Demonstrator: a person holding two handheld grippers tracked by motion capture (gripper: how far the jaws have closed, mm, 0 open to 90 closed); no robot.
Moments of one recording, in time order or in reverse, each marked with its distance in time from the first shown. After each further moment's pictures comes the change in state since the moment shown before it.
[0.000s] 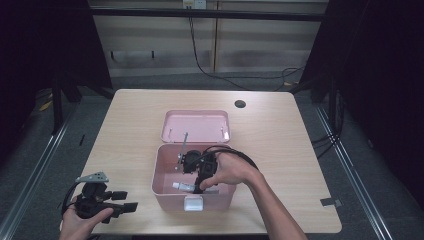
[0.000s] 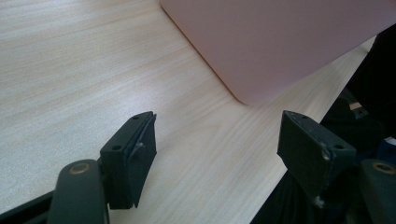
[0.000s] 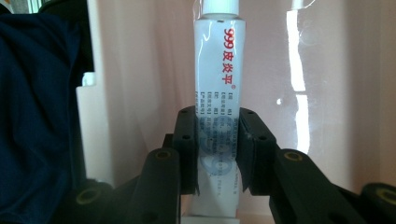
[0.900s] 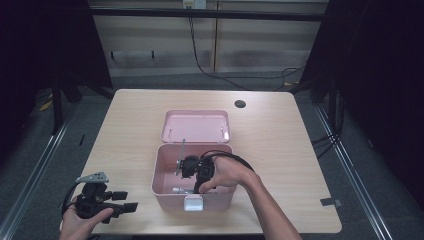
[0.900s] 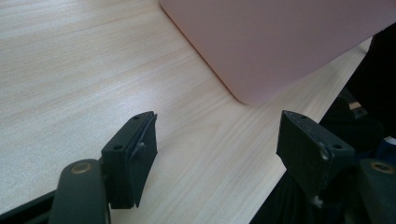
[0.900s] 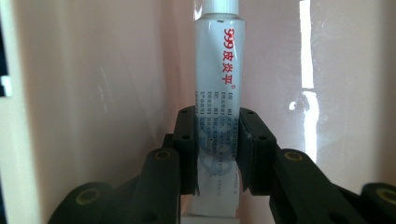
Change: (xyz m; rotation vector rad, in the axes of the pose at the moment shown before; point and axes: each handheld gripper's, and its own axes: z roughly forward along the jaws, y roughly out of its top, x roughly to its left) left arm 0.000 0.000 0.000 0.000 -0.001 0.000; right arm -0.008 0.001 0.024 0.035 0.038 -0.017
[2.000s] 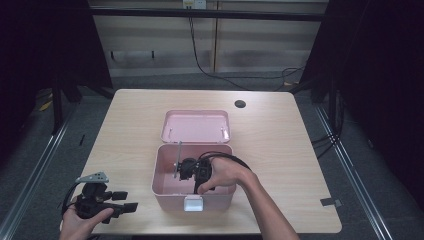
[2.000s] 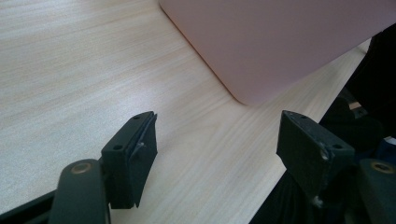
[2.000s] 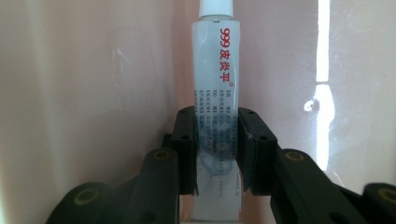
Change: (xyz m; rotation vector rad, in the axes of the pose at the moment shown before) left arm 0.000 0.000 0.000 0.000 0.001 0.000; right arm -0.002 0.006 0.009 0.059 0.047 0.008
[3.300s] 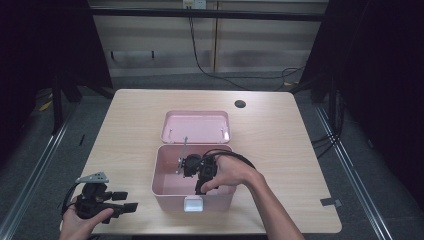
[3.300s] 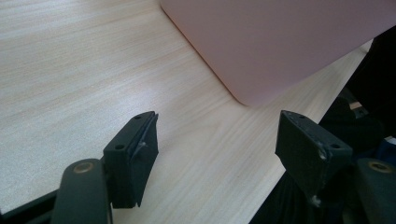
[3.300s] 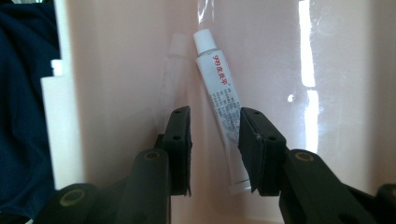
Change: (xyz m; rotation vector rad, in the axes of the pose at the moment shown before) left arm -0.001 0.000 0.000 0.000 0.002 0.001; right arm 0.010 -0.011 -0.020 -0.067 -0.054 0.002
